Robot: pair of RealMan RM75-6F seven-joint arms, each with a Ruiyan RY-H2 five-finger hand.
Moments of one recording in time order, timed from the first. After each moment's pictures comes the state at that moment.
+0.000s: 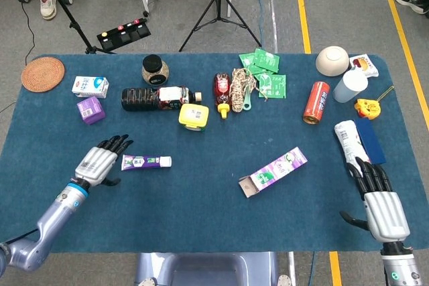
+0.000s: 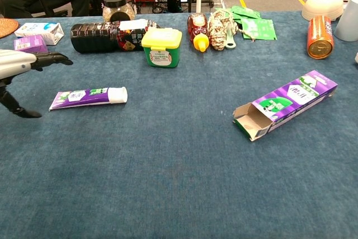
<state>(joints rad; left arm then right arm) -0.53 -1.36 -0.09 -1.44 1.35 0.90 0.18 0.06 -1.14 0.03 -1.71 -1.60 1.51 -0.11</state>
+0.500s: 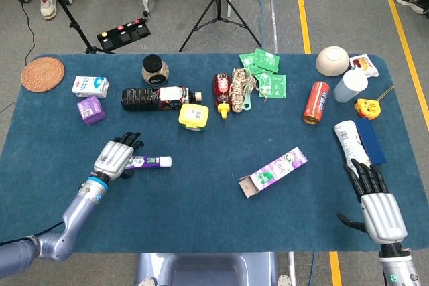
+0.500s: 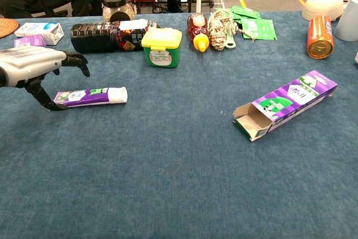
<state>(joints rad) -0.61 -1.48 -0.14 -1.47 1.12 0.92 0.48 0.06 -1.14 0.02 -1.71 -1.63 1.51 -0.10</state>
